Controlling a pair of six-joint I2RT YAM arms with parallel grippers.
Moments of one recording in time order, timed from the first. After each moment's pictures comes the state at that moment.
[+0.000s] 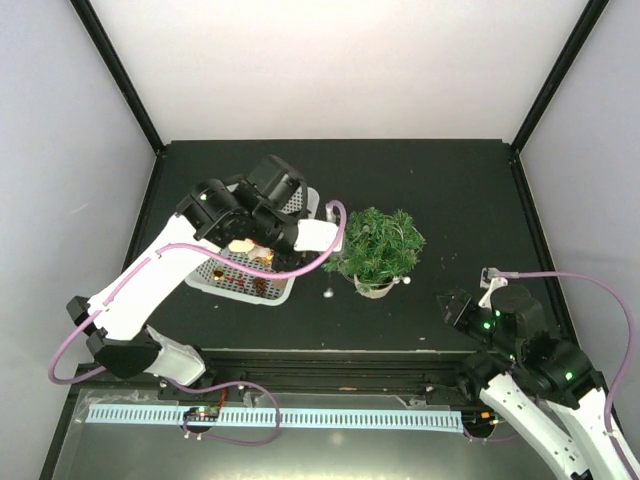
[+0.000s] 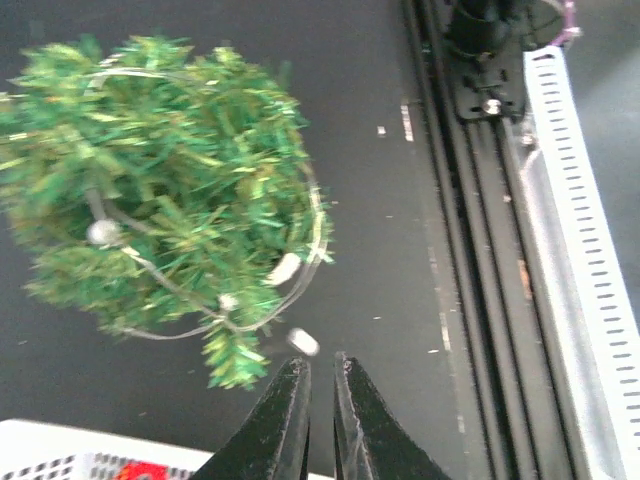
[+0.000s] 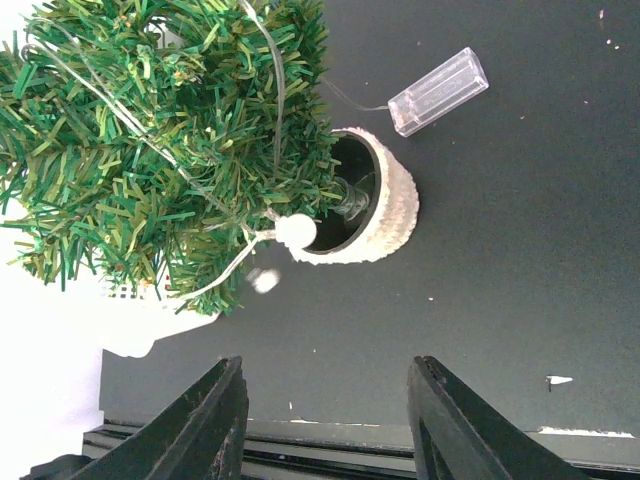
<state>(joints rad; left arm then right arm) -0.81 1.44 1.81 -1.31 0.41 0.74 0.58 0.29 0.76 -1.08 -0.01 0.97</state>
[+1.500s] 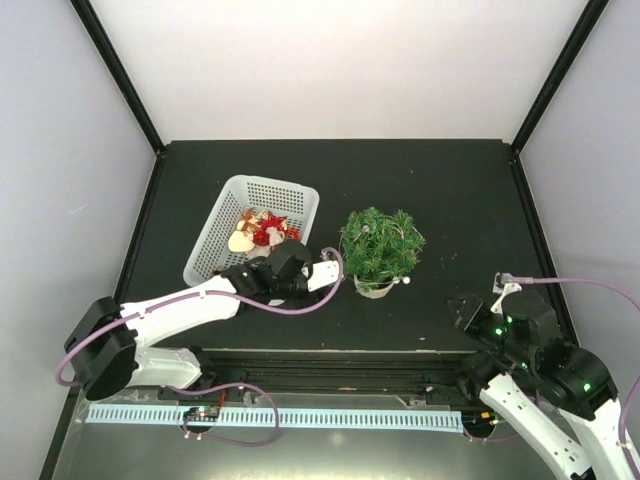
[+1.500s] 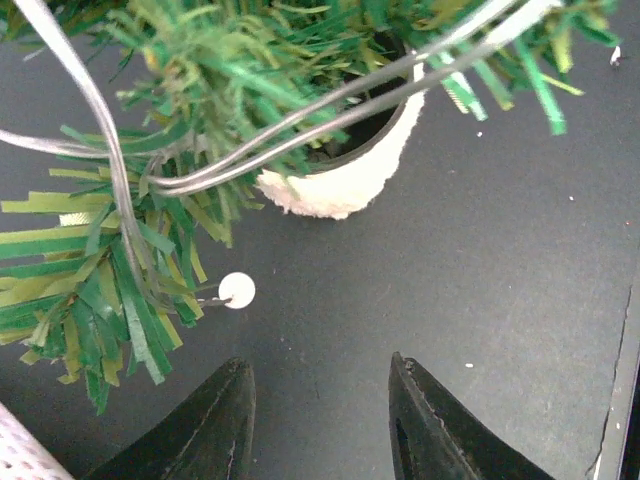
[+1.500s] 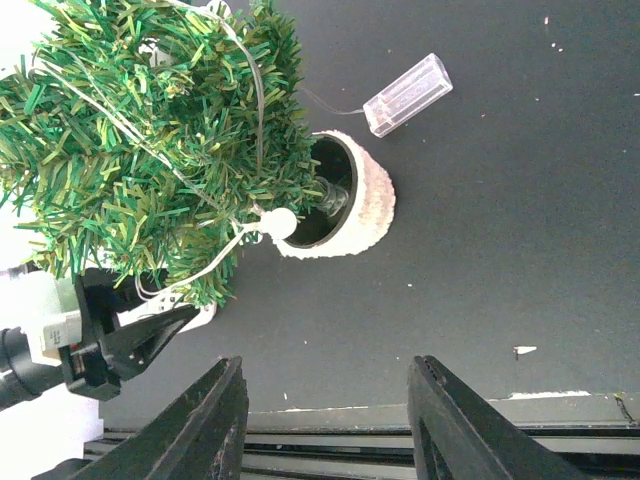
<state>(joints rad) -0.88 1.25 0.77 -0.30 0.13 0.30 0.58 0.29 0.85 -1.19 0.02 1.00</state>
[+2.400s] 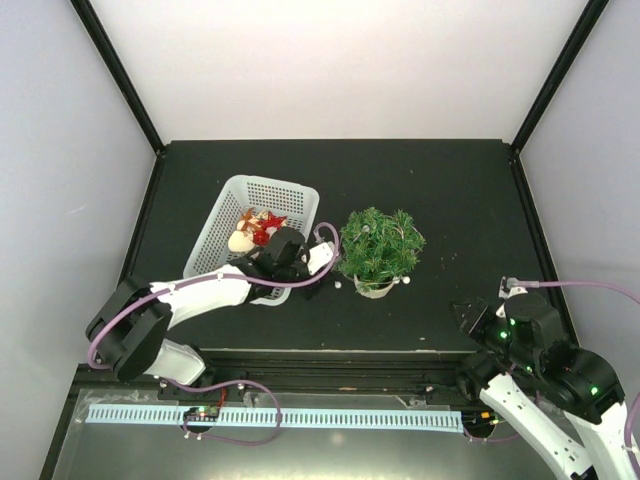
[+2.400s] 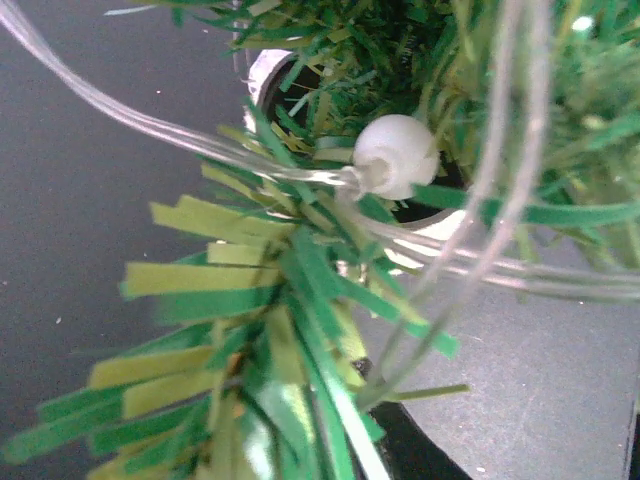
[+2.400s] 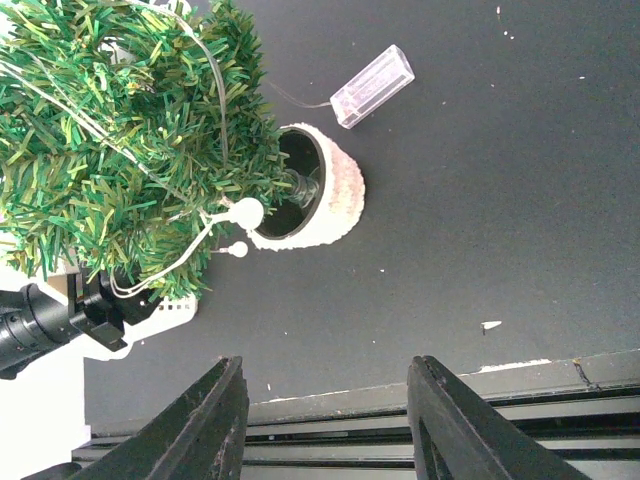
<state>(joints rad) -0.74 1.42 0.72 -0.03 0.35 0.12 0.58 0.29 0.90 -1.29 0.05 1.03</state>
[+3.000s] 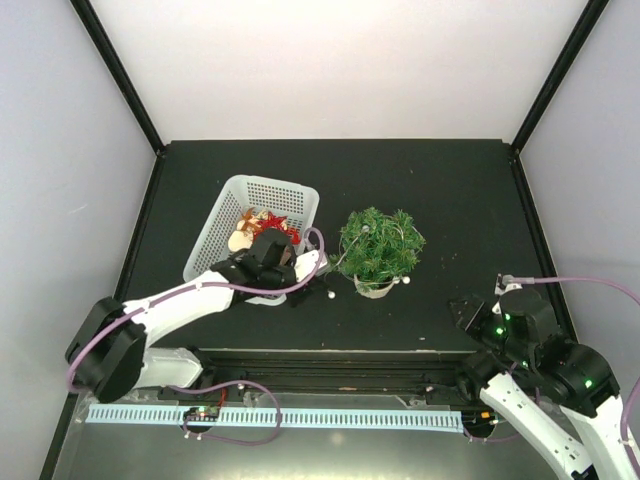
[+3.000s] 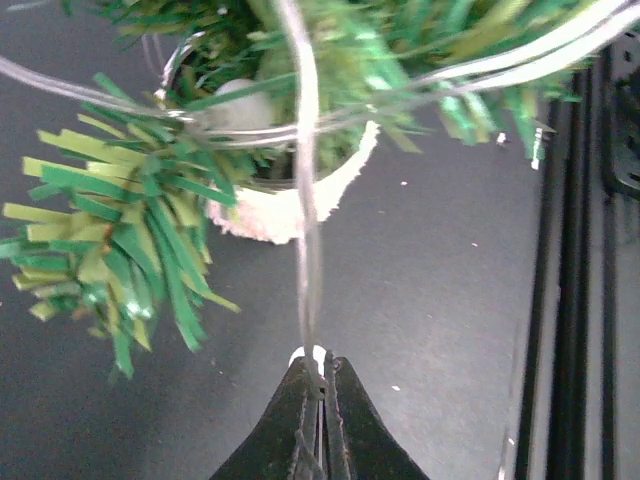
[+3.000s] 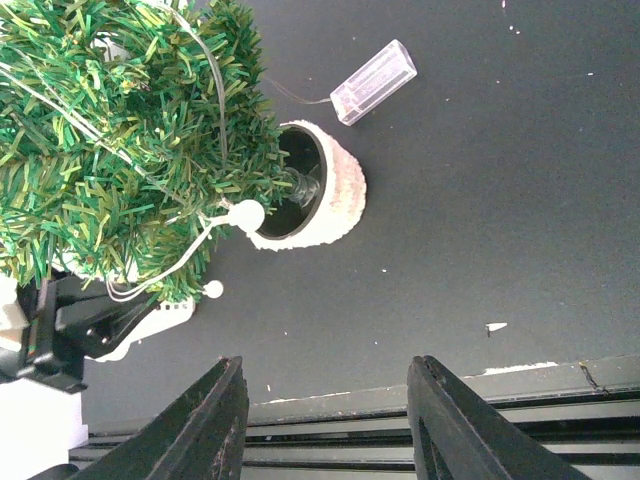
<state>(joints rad) -0.68 1.30 0.69 -0.15 0.52 0.21 0.58 0.33 0.89 -1.27 0.04 1.03</state>
